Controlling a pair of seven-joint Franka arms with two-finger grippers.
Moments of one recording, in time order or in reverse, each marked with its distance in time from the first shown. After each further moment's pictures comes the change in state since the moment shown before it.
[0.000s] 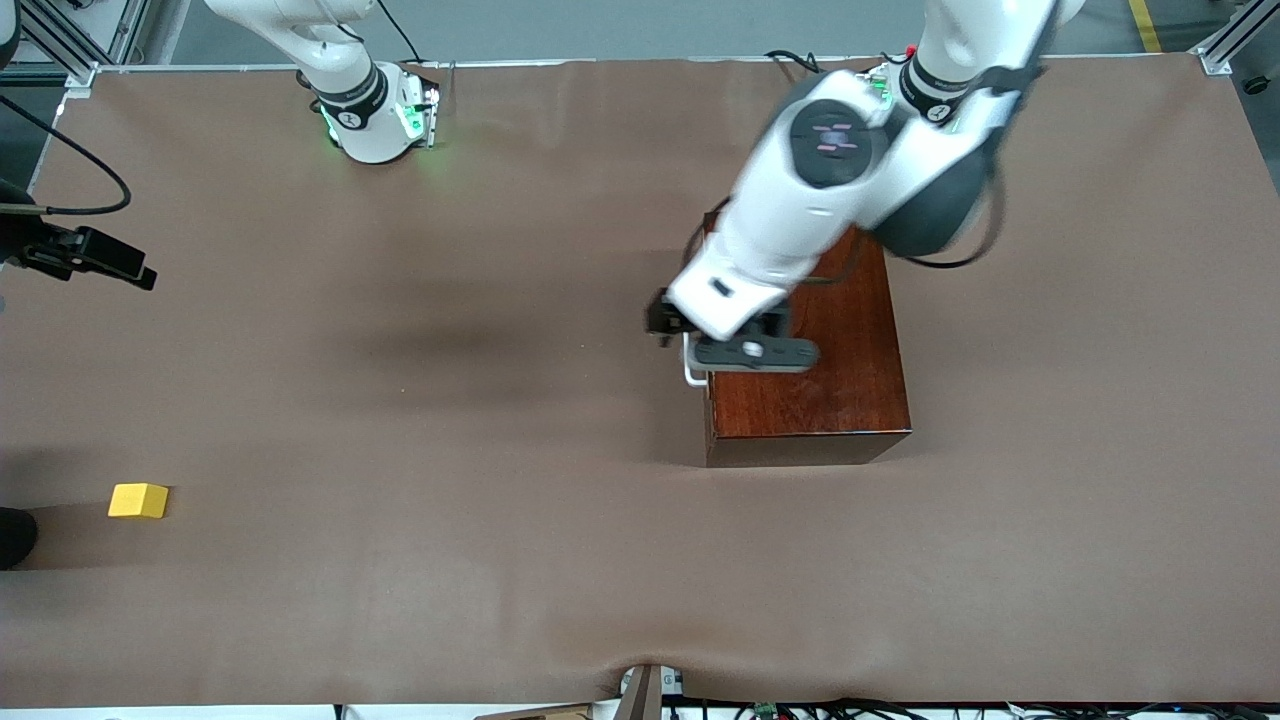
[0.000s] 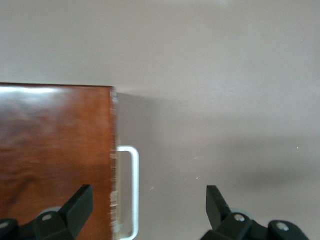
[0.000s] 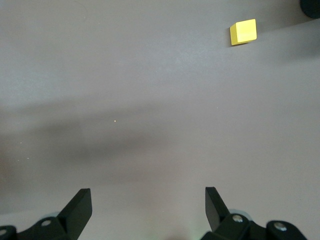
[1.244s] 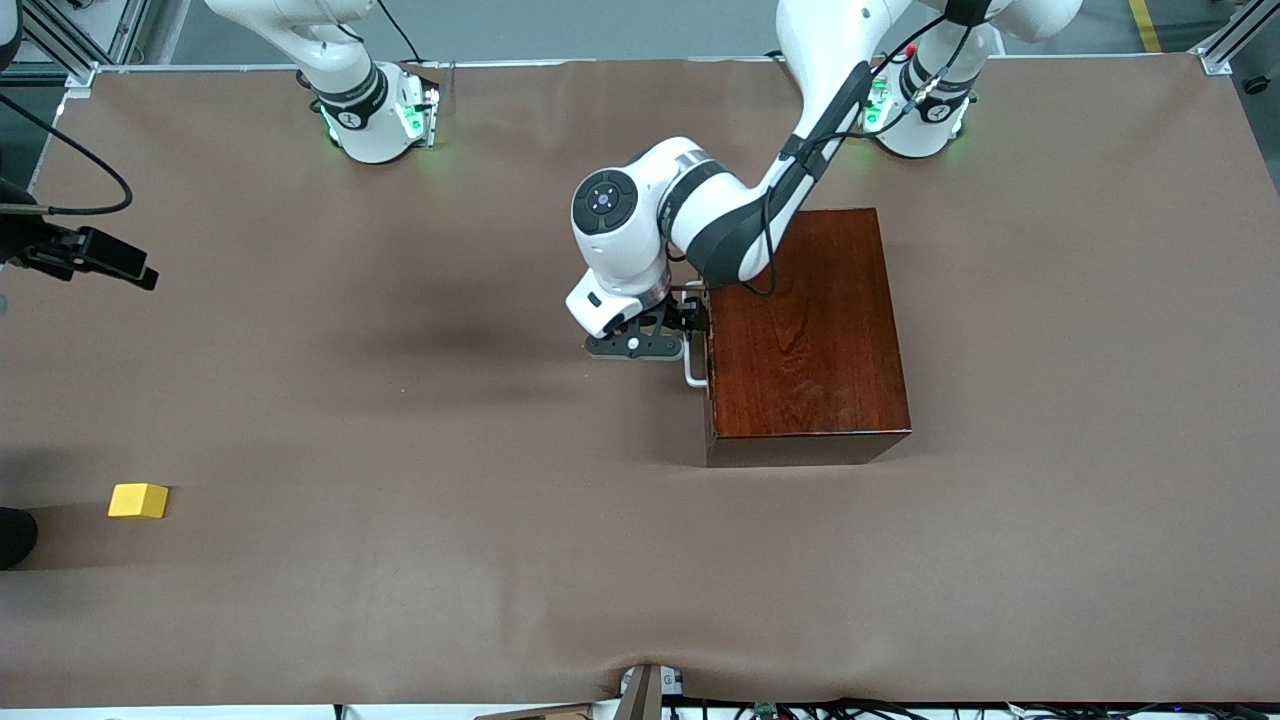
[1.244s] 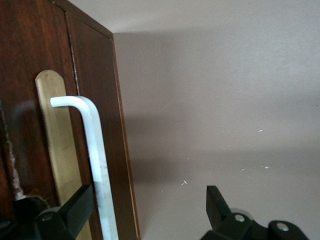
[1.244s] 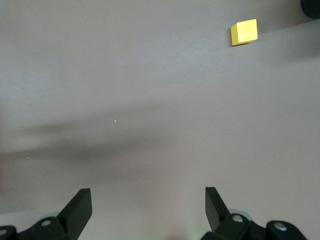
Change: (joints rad) left arm -0.256 0.218 0.115 0.006 0.176 -0.073 -0.108; right arm 0.000 0.000 0.003 0.000 0.000 0.000 0.000
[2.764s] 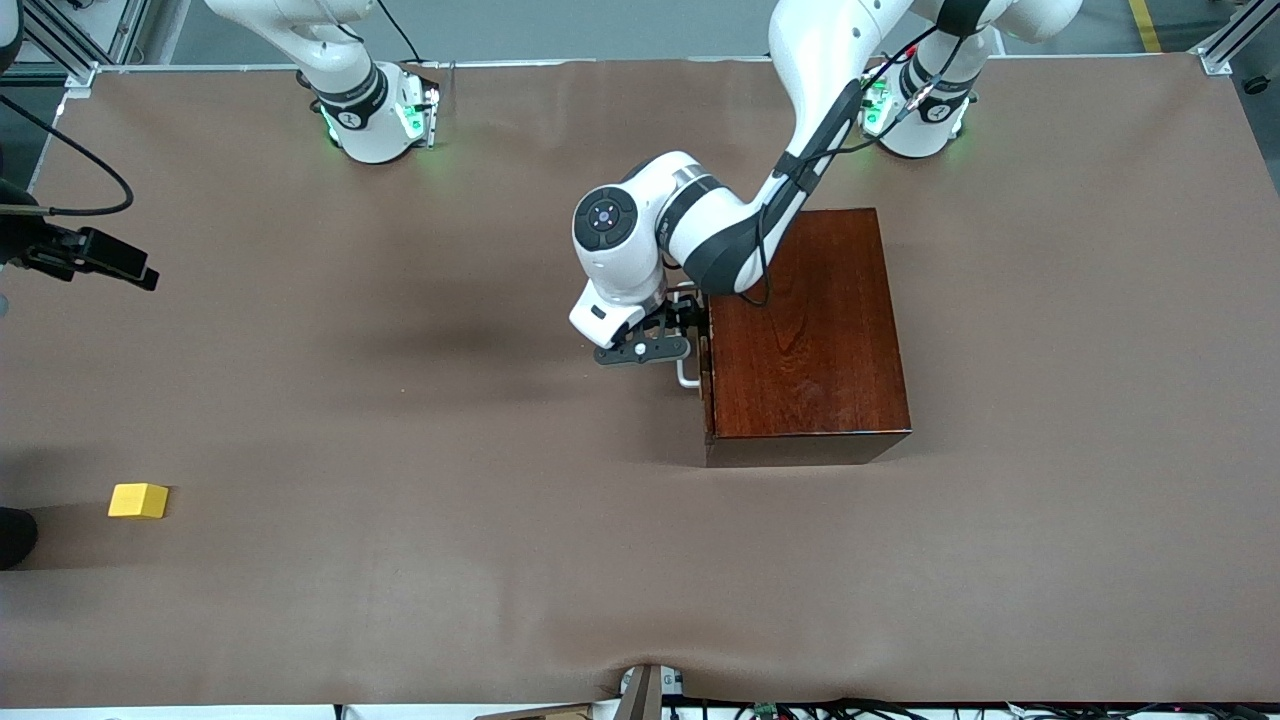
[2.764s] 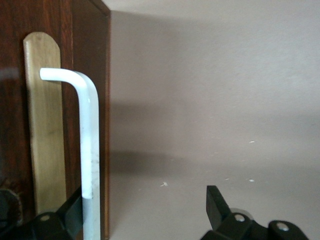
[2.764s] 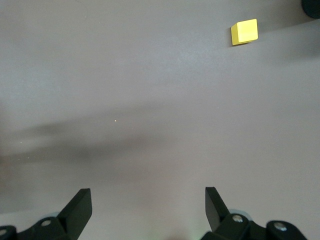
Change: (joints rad) left arm -0.004 0.037 -0.007 0.002 -0.045 0.068 -0.153; right arm 0.000 0.001 0.000 0.000 0.000 0.000 0.000
